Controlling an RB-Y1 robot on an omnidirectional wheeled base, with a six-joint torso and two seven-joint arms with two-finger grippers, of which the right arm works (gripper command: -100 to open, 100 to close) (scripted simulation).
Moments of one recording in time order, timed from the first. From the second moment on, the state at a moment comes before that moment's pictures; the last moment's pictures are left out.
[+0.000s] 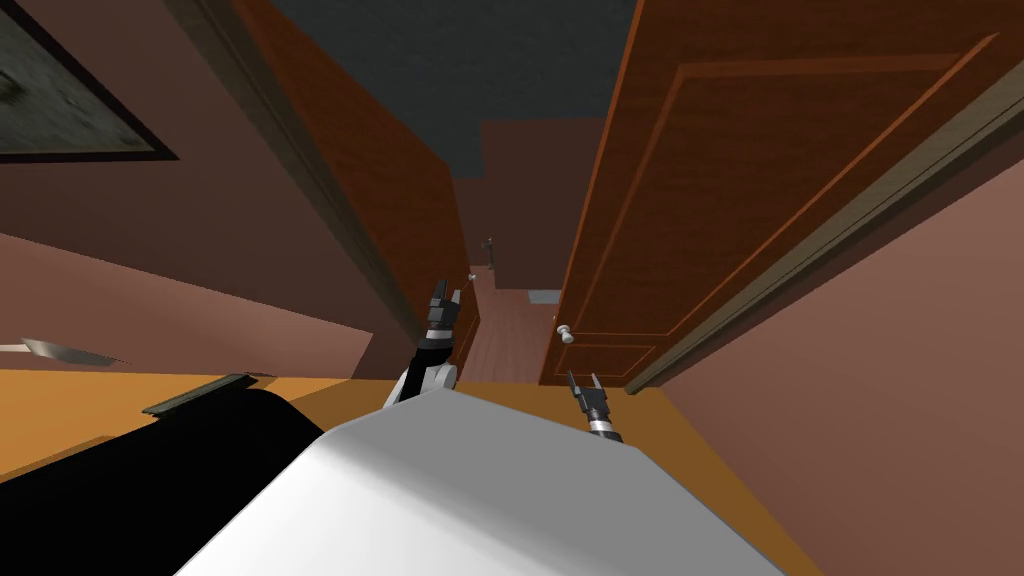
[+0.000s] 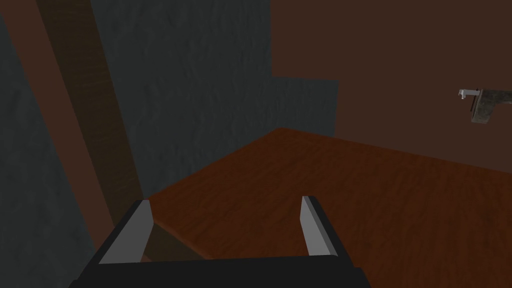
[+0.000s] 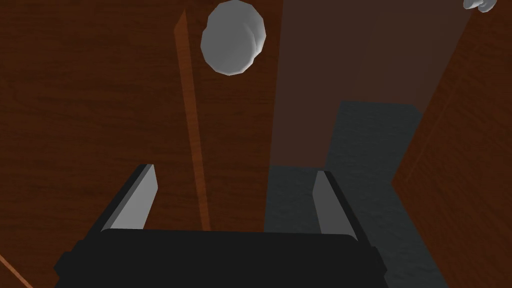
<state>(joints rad) 0.34 0.00 -0.16 -1.20 0.53 -0.83 1.07</state>
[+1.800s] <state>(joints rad) 0.29 0.04 -0.17 -1.09 0.55 -0.85 1.16</state>
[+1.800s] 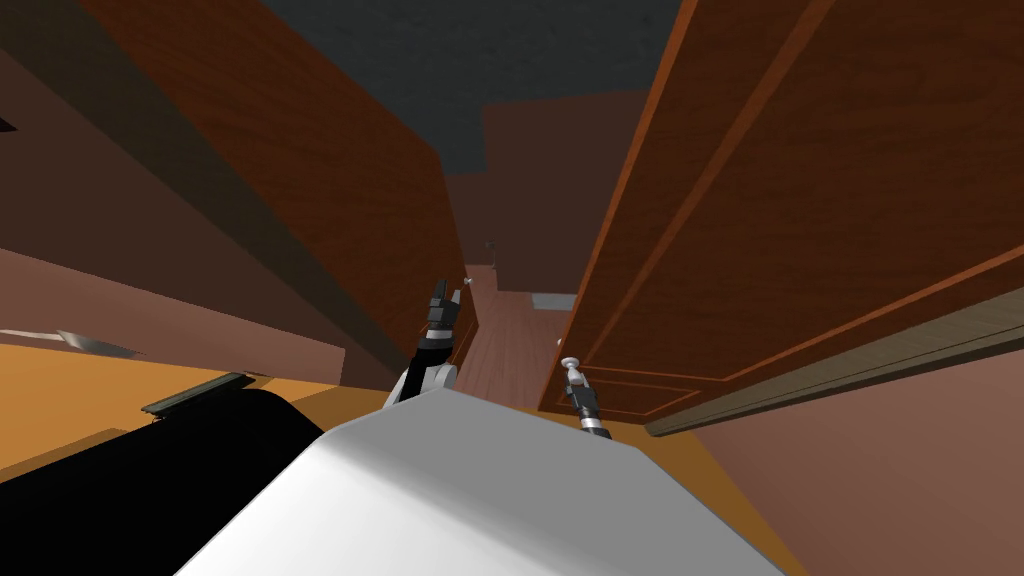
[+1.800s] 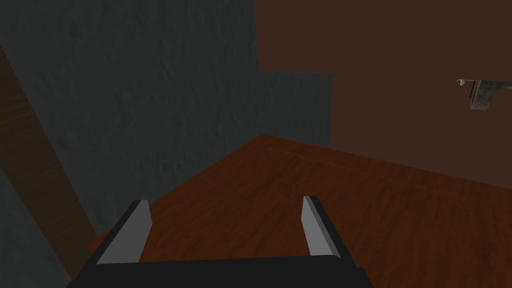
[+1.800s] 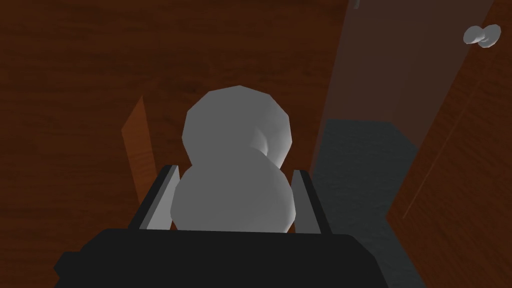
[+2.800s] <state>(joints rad) 0.30 0.01 -0.17 -1.08 0.47 -0.84 1.02</state>
